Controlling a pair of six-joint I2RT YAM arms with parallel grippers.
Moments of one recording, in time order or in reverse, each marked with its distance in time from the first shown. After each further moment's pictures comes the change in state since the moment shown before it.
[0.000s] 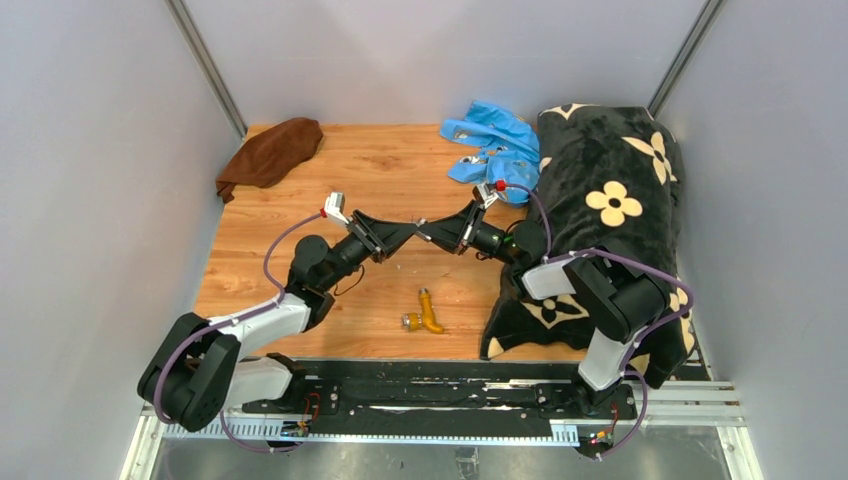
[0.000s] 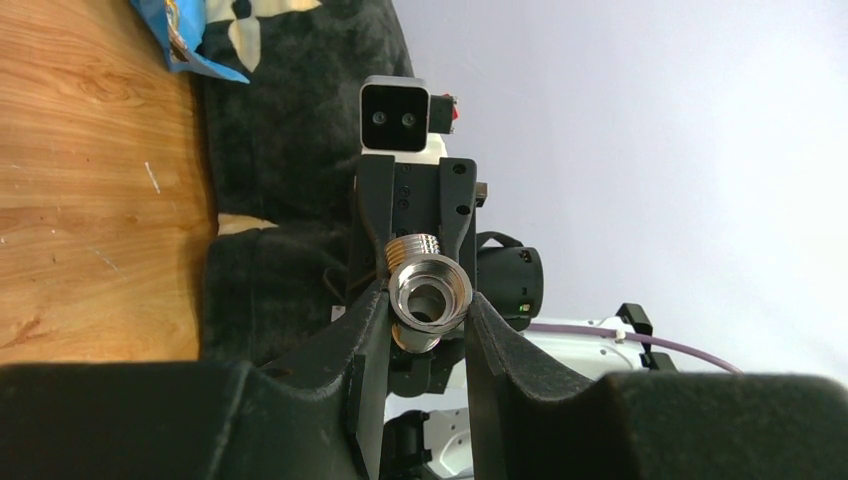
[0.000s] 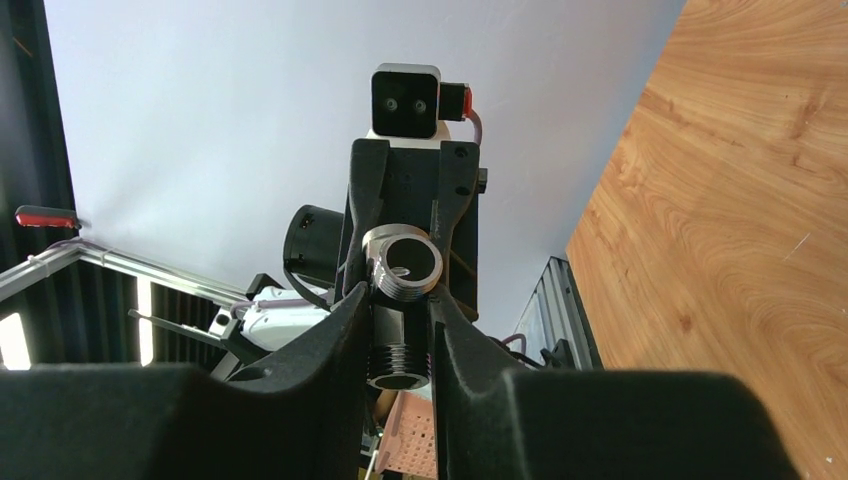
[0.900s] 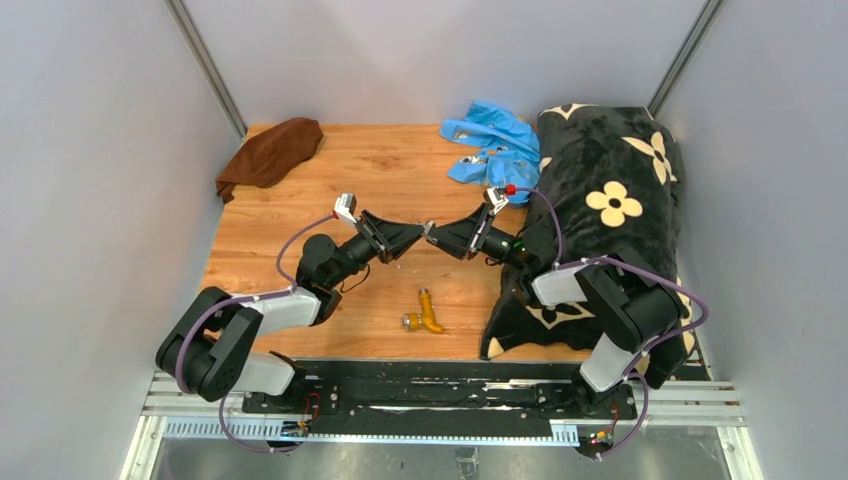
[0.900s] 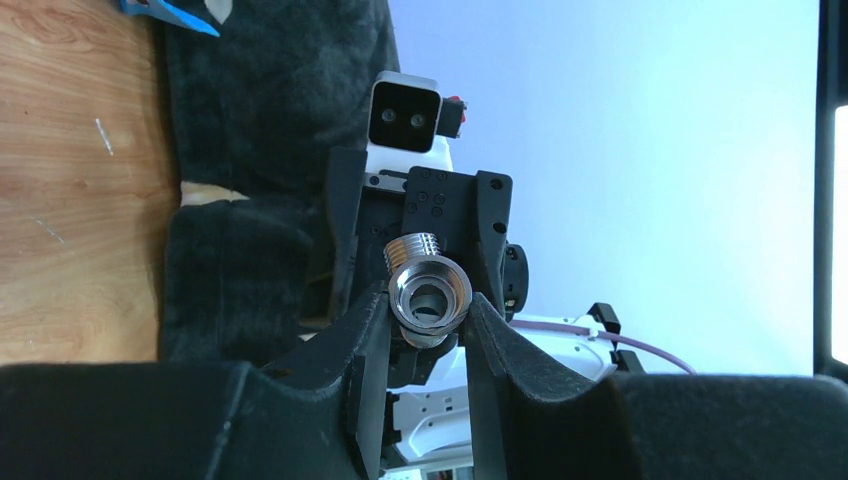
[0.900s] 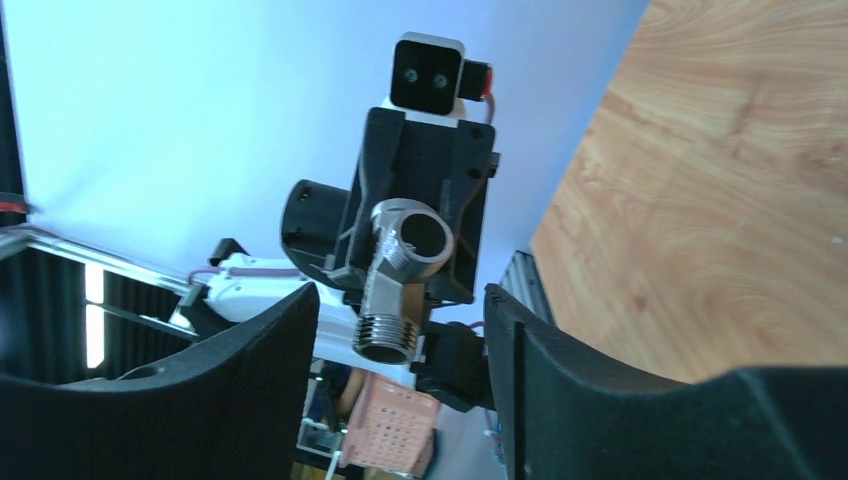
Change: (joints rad) left arm -0.002 0.153 0.002 0.174 0.055 -0.125; right arm -0.041 -0.074 -0.078 -0.053 -0.014 -0.098
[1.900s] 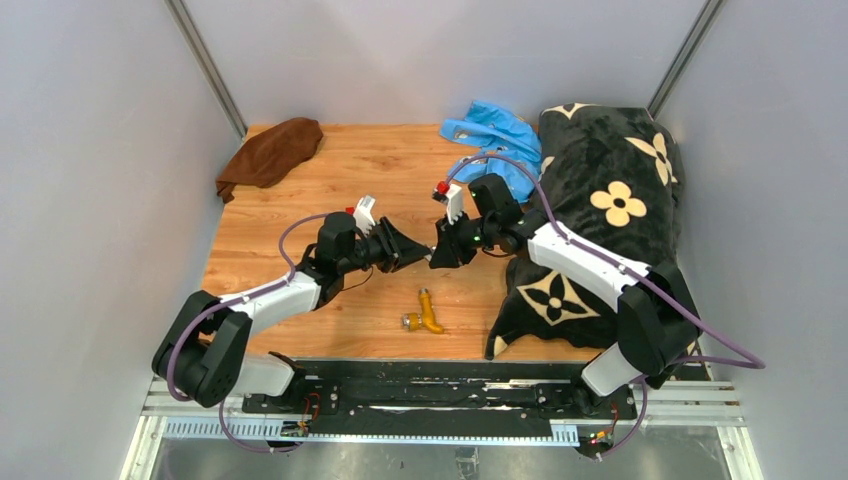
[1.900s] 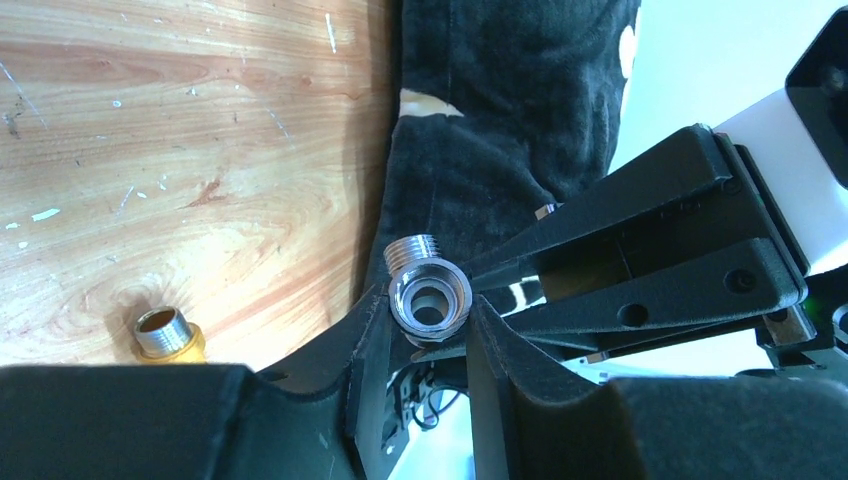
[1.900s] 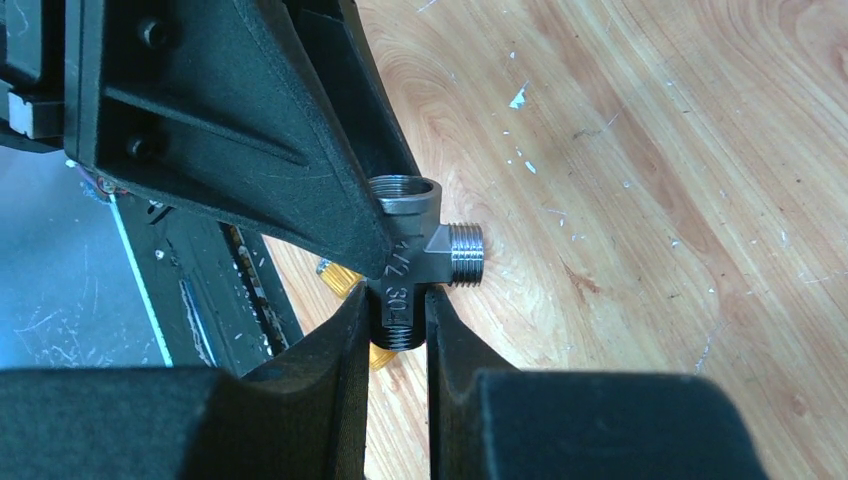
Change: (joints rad) left arm 0.003 -0.033 0.166 -0.680 0.102 0.339; right arm 0.105 -0.132 0.568 -1.719 0.031 -1.395
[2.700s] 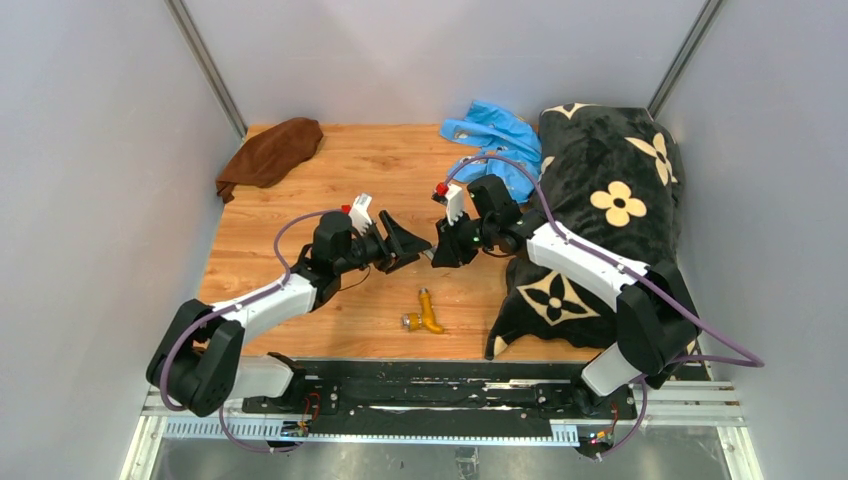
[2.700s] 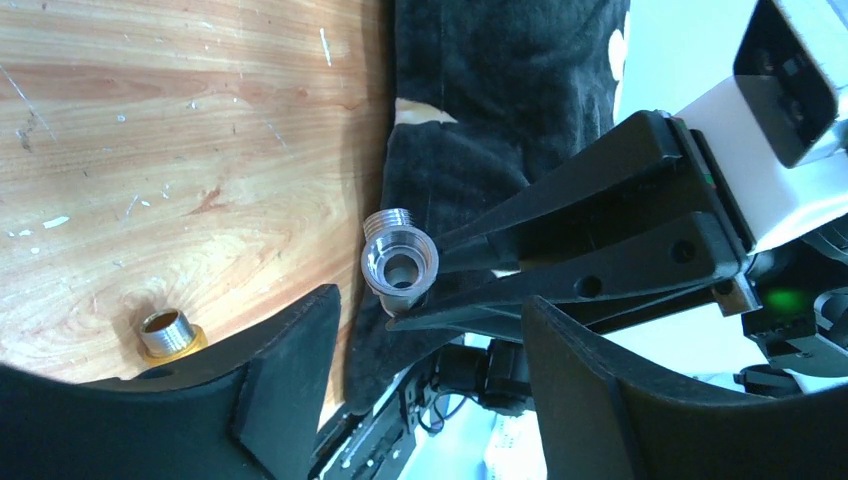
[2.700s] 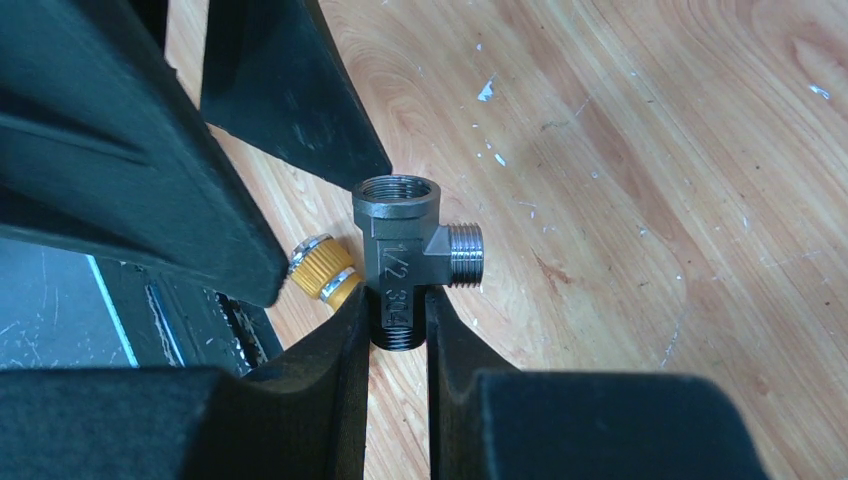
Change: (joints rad) left arm 0.010 -0.060 0.000 -0.034 -0.011 0.026; right arm 0.000 0.004 0.000 -0.014 0.066 -0.016
